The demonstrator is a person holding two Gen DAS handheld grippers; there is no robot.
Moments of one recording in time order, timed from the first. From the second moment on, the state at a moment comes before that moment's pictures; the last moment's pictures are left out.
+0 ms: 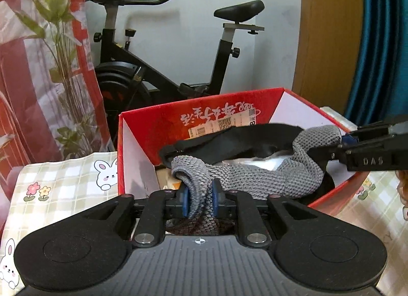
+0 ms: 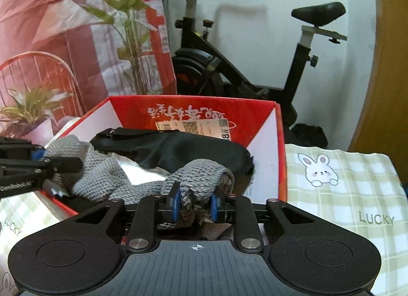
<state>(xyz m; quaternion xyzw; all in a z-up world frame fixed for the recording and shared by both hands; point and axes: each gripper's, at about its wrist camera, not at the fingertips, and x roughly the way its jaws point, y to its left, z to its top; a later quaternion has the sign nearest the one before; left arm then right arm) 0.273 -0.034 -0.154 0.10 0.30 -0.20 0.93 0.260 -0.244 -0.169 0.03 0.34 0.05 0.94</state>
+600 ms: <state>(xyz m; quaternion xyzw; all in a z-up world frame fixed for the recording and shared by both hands) 0.253 -0.029 -0.131 0.09 0.28 -0.16 0.94 0.239 -0.227 -0.142 -0.01 0.33 0.02 0.94</state>
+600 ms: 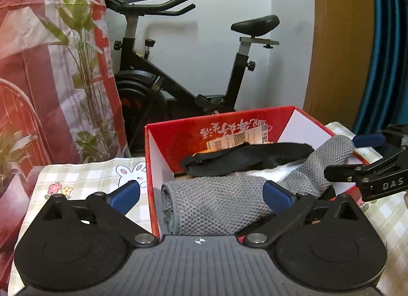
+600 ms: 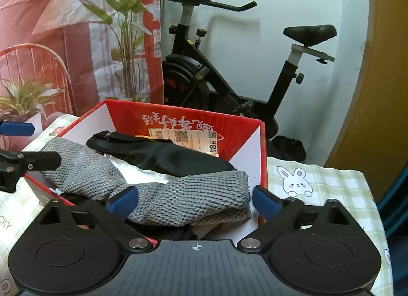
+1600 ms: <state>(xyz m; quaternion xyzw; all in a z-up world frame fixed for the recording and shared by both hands) 0.185 -0.018 -0.089 0.05 0.25 -0.13 0.96 0.182 -0.209 -0.097 0.02 0.31 -0.02 0.95</state>
